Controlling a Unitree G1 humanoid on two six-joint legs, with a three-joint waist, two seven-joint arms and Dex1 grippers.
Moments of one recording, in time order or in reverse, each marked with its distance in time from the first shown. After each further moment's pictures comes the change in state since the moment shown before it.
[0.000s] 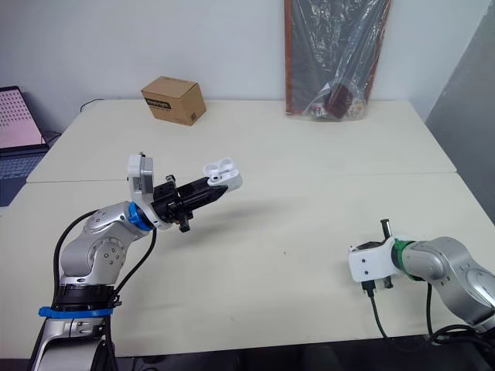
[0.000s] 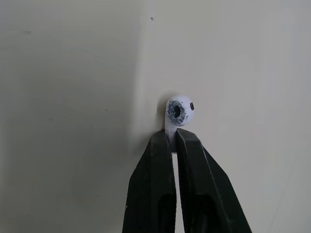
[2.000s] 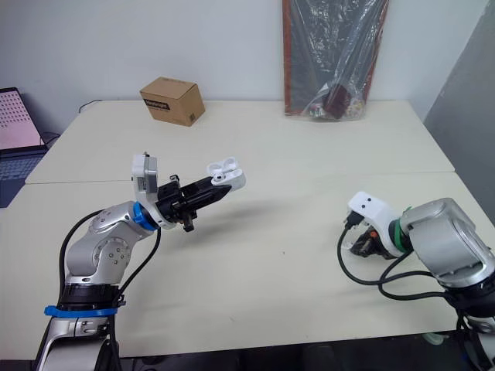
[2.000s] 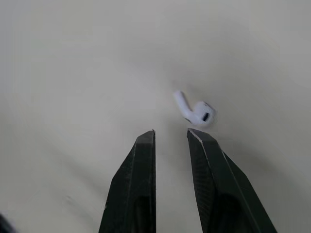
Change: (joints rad) left arm -0.005 -0.024 -0.008 -0.001 0.006 -0.005 0.008; right arm -0.443 0.261 -0.041 -0.146 0.514 1.610 0.290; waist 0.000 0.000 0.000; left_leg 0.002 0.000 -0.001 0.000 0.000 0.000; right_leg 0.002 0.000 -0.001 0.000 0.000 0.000
